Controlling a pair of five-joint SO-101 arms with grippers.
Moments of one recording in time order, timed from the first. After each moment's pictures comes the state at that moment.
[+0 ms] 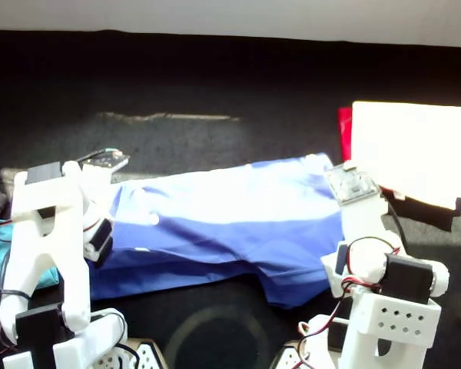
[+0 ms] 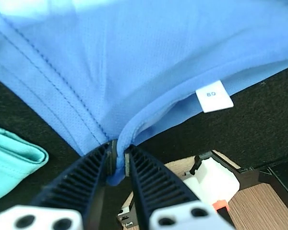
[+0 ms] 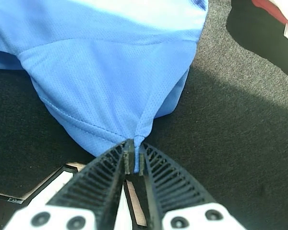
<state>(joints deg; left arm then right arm) -22.1 -15.6 38.5 86.8 -37.6 6.8 -60.9 39.7 99.5 31.6</state>
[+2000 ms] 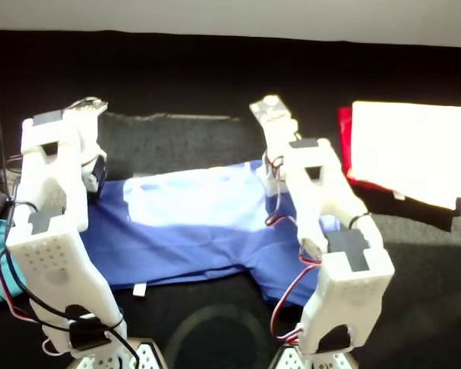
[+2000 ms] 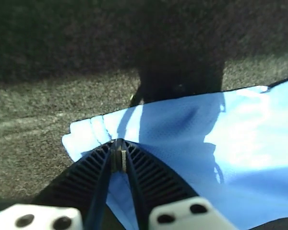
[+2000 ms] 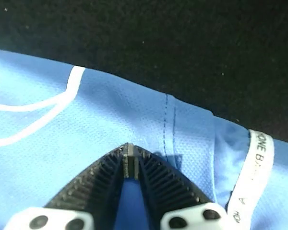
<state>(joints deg) -22.5 37.1 -14.3 77.7 -23.3 -12.1 21.8 9.9 48.5 18.4</state>
